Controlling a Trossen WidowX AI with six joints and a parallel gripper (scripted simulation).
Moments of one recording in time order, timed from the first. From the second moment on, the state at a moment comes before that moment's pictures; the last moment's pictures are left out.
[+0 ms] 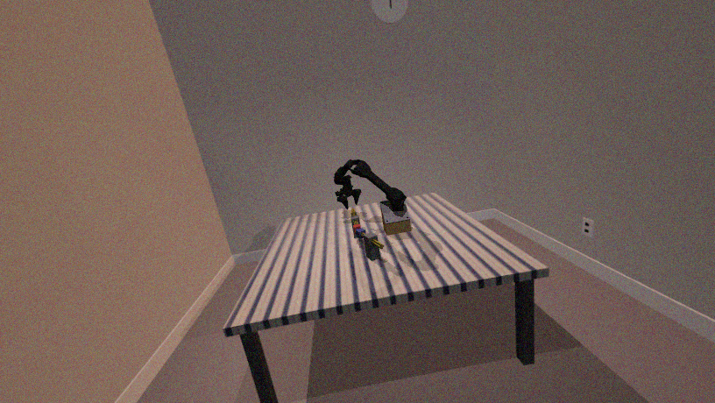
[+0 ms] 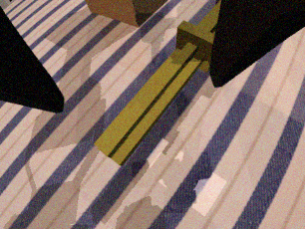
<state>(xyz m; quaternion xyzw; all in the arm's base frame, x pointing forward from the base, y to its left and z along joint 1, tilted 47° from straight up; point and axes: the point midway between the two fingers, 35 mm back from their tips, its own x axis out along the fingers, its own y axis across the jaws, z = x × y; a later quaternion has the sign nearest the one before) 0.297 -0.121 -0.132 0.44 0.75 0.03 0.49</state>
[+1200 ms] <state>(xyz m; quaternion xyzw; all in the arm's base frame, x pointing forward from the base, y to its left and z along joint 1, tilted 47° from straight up) 0.292 -0.090 -0.163 0.57 0.72 -0.26 0.28</state>
